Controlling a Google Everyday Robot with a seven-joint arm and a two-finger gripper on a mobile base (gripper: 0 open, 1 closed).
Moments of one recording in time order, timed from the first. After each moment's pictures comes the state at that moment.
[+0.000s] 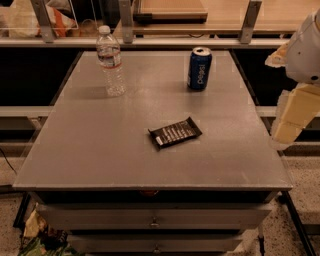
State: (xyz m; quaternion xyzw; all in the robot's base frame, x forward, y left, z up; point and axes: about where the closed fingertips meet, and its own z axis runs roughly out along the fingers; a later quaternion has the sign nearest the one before) arm 0.438 -0.217 0.976 -0.60 0.78 -0.03 0.16
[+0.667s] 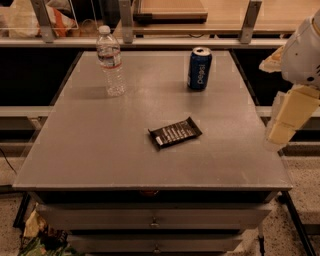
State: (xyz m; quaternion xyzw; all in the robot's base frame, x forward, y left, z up) arm 0.438 -0.208 0.970 -0.60 0.78 0.00 0.17
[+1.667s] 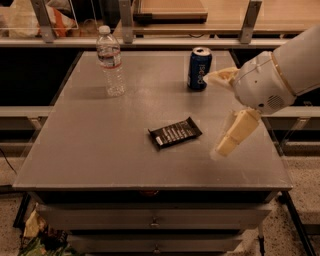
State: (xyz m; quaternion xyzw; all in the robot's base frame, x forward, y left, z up) arm 0.455 -0.110 0.933 -0.65 0.67 0.18 0.33
